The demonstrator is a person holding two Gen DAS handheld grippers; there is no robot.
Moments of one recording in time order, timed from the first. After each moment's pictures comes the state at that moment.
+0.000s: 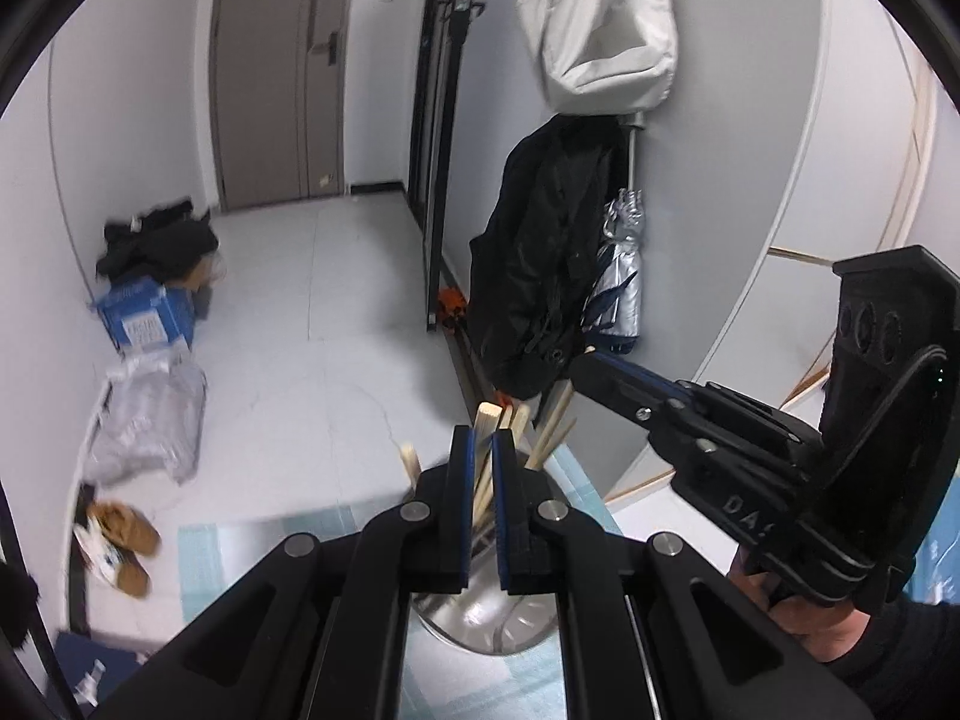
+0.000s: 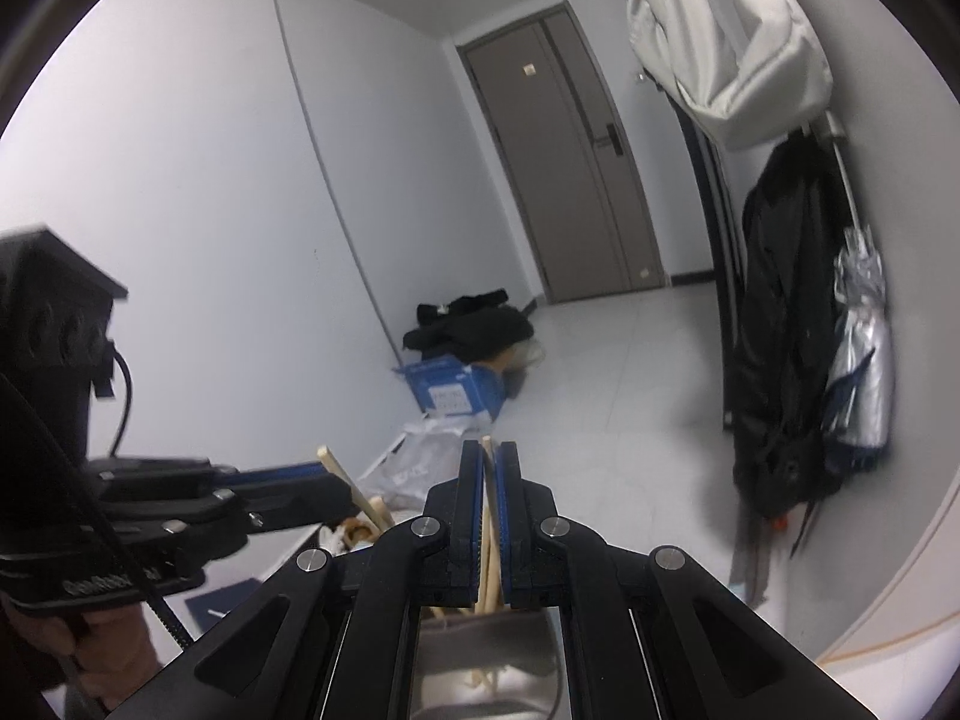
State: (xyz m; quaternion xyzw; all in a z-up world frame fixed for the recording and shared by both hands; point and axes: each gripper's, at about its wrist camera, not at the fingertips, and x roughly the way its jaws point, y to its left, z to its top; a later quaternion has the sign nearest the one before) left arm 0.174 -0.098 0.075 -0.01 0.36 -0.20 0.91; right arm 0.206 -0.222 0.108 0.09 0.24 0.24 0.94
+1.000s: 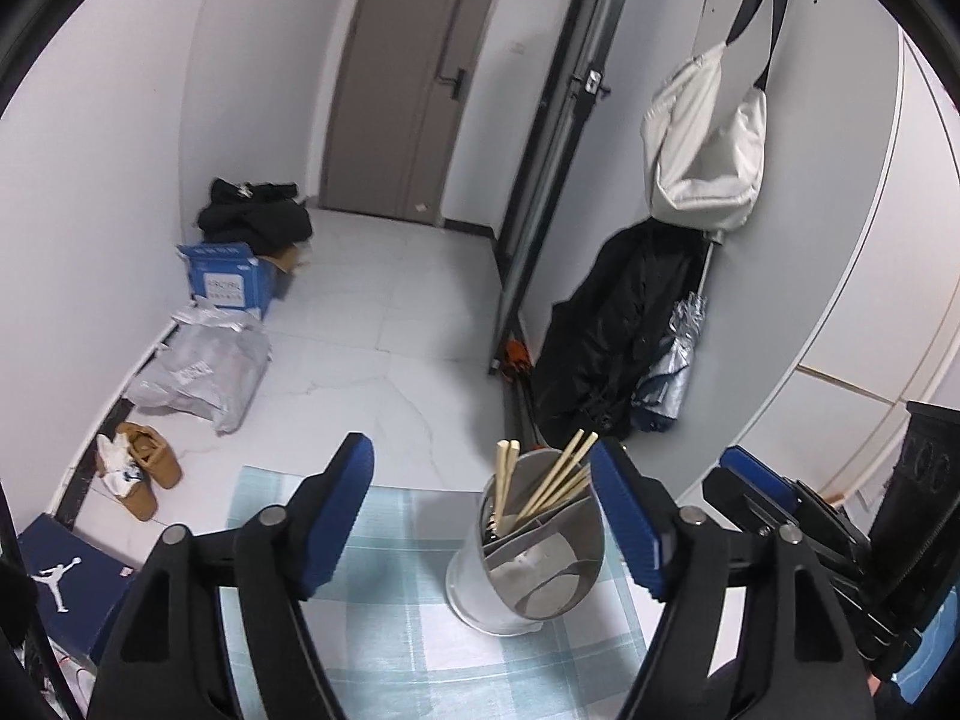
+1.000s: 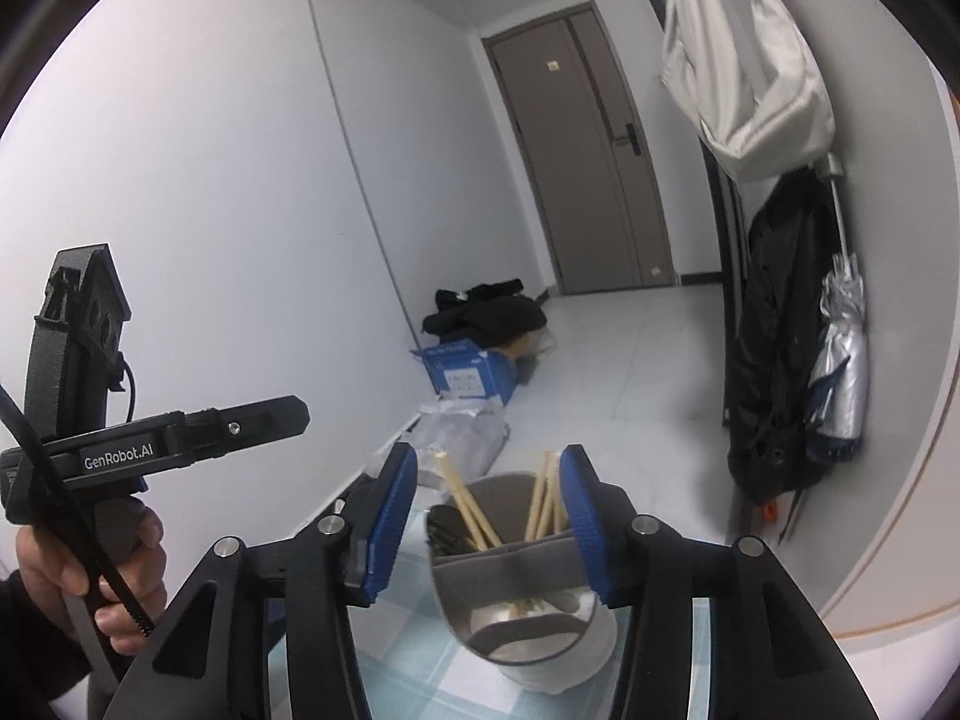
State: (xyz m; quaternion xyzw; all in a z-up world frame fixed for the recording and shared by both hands) left arm 0.124 -0.051 0.107 -0.11 0.31 -0.09 0.94; right arm 0.139 -0.214 0.144 0.06 0.24 0.25 0.94
